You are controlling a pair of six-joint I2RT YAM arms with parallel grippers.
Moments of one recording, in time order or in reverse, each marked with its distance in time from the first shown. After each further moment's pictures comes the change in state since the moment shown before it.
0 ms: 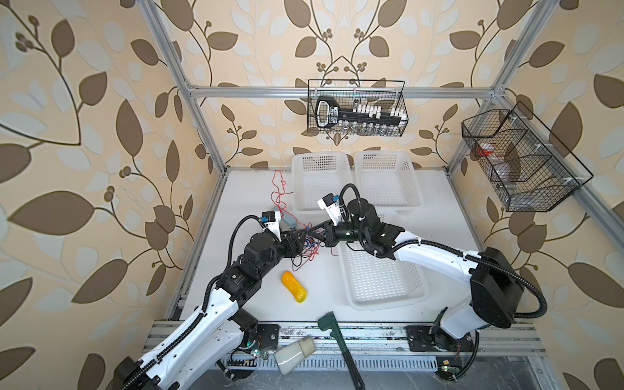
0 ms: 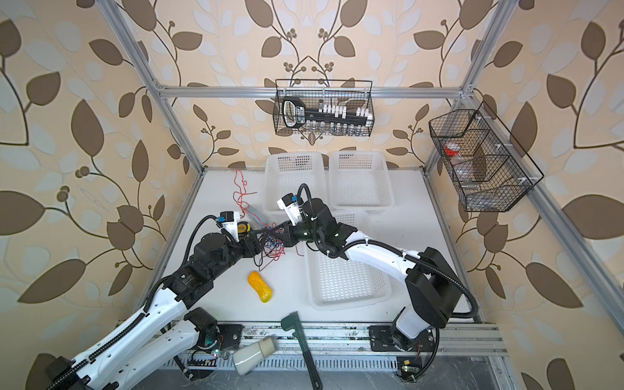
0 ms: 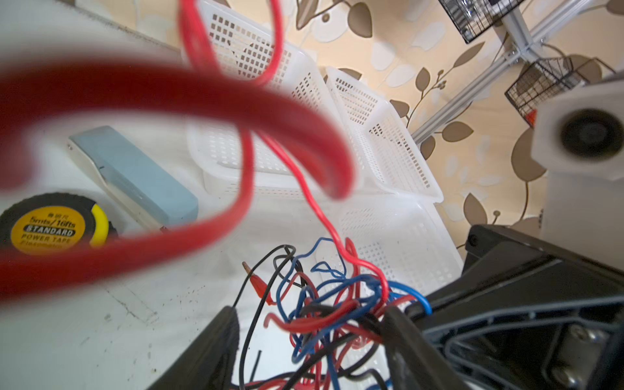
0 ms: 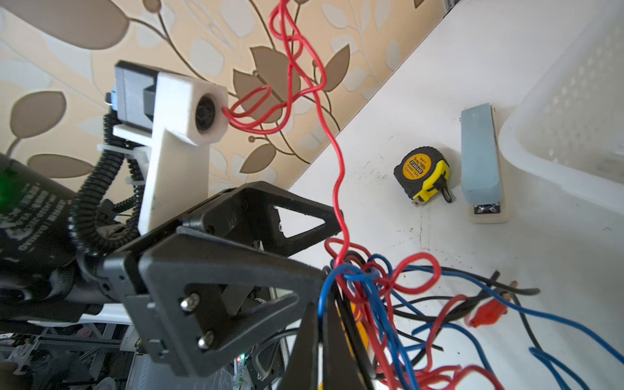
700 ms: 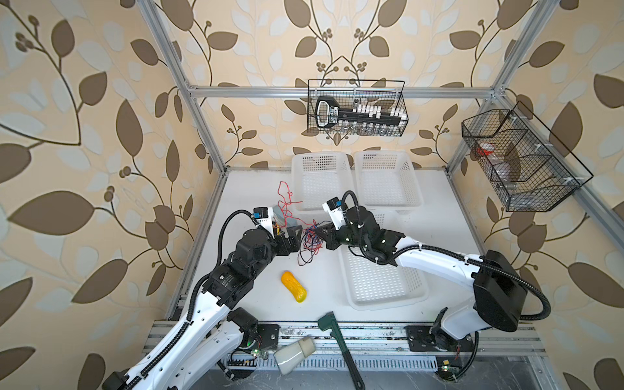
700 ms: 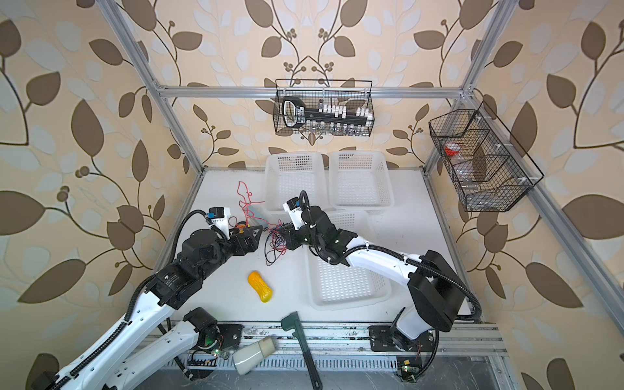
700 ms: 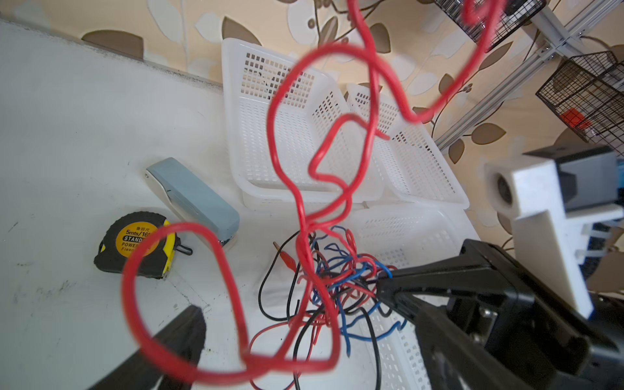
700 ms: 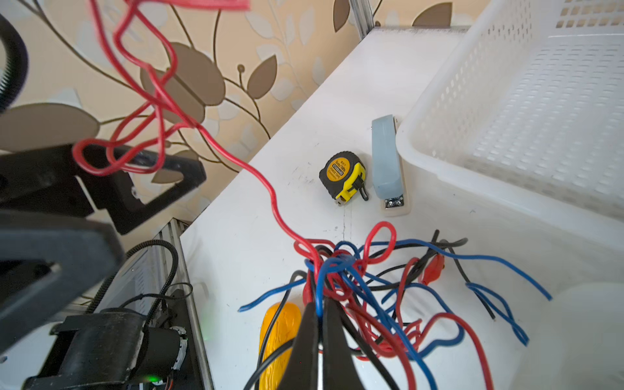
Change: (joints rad) left arm 0.000 -0.066 0.147 -0.261 -0.117 0.069; right arm 0.029 -0.031 -0.053 -0.035 0.301 -0.092
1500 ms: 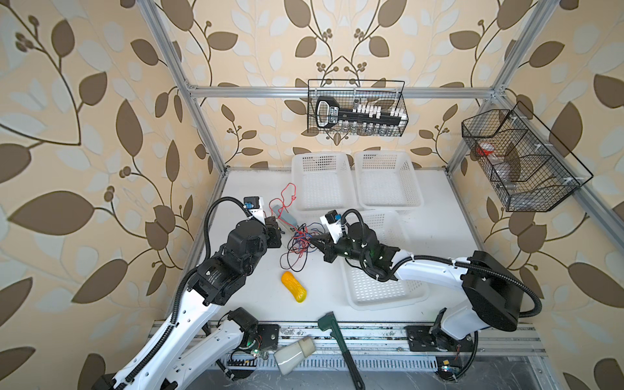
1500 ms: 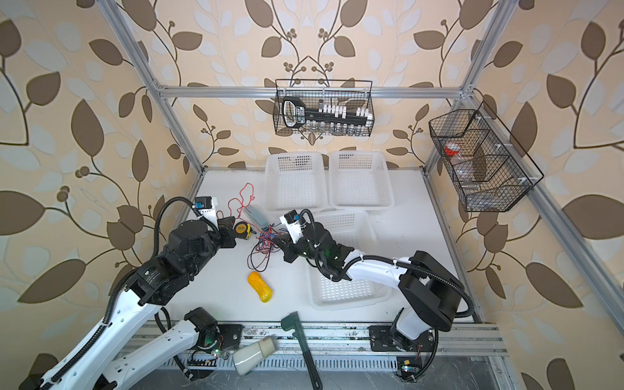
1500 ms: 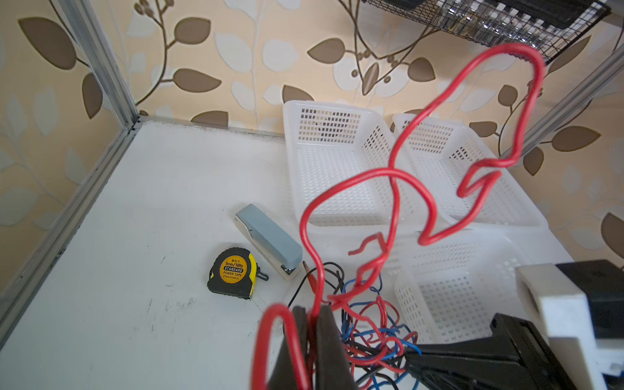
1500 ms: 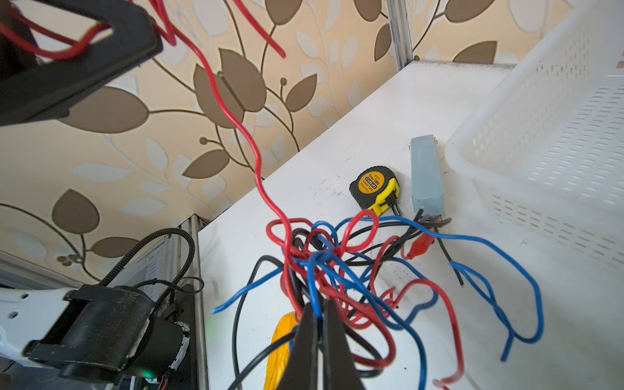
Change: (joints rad) left arm -0.021 0.047 0.264 -0.230 -0.229 0.178; right arm 0.067 0.015 -0.207 0.352 0.013 -0.050
